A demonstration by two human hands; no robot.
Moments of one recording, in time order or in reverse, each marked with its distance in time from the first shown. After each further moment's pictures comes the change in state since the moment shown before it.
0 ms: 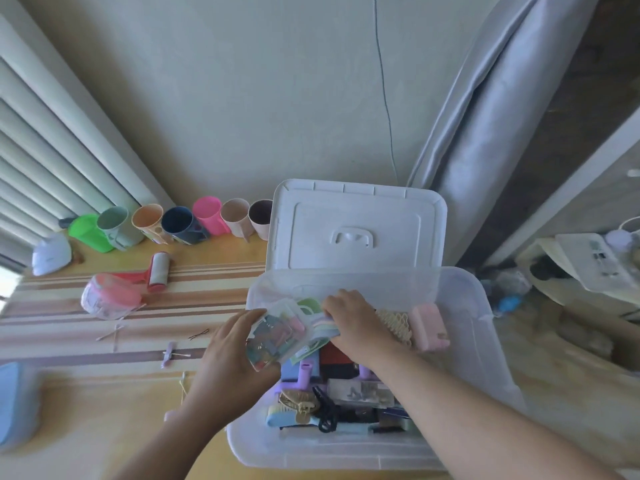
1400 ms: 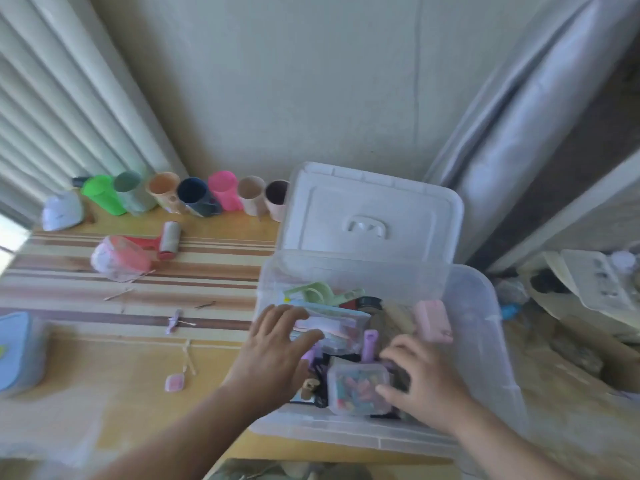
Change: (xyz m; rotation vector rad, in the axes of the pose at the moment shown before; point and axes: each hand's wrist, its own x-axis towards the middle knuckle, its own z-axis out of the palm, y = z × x) left_hand -0.016 -0.006 0.044 0.382 0.008 0.547; right_hand -0.132 0.044 -0.002 0.022 0.021 0.032
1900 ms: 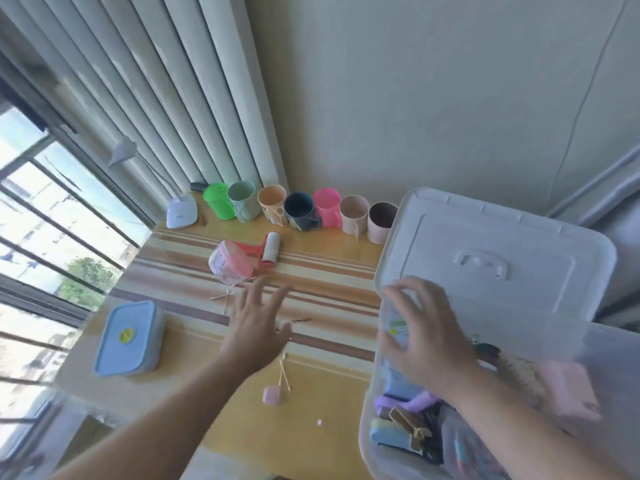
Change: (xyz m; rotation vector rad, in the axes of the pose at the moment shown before) left_hand -0.061 -0.214 -0.045 -0.031 0.025 -0.625; right_hand 0.173 -0.193 0.002 0.015 0.327 -0.305
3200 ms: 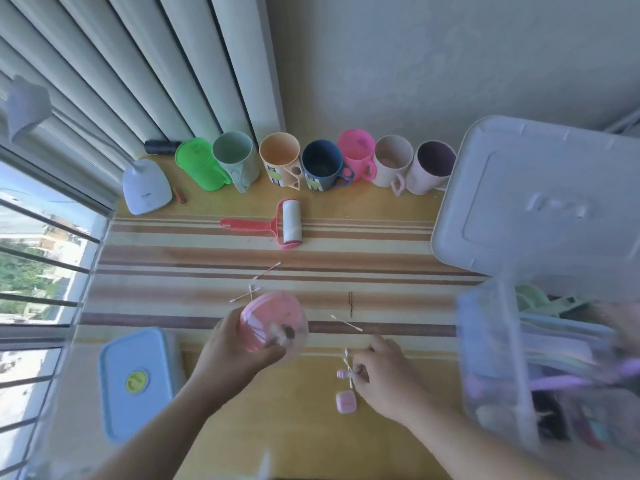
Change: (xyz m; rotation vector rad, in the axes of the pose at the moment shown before) left_hand 0.035 -0.195 0.002 -0.596 -0.396 -0.376; right_hand -0.001 -0.092 0.260 0.053 -0.616 0.528
